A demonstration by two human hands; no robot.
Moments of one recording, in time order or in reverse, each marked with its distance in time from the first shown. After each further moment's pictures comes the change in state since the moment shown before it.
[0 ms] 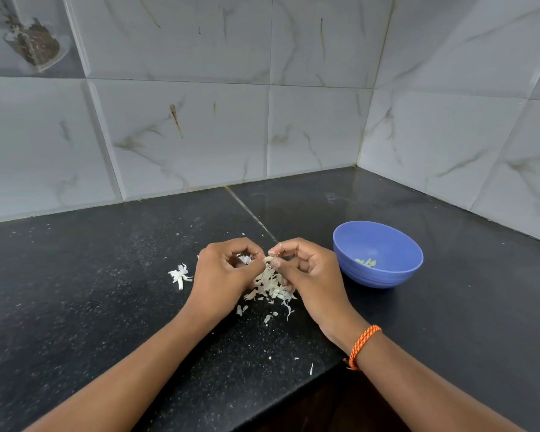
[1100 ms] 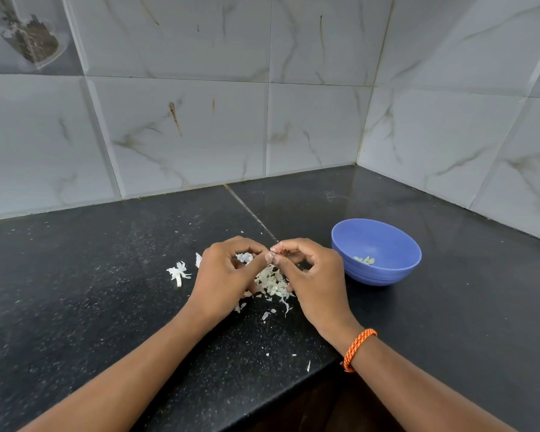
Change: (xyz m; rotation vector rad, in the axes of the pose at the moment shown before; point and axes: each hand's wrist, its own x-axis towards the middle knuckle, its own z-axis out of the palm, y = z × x) left_hand 0.000 -0.002 0.004 0.056 -0.030 0.013; right_hand -0.007 -0.003 0.001 -0.195 0.146 -0.134
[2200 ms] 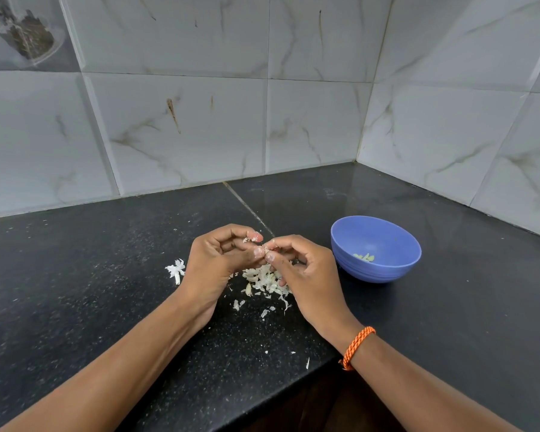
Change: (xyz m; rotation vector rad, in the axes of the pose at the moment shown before) left_hand 0.004 0.003 -0.007 -0.558 0.001 -0.143; right_hand 0.000 0.002 0.003 0.073 -0.106 -0.016
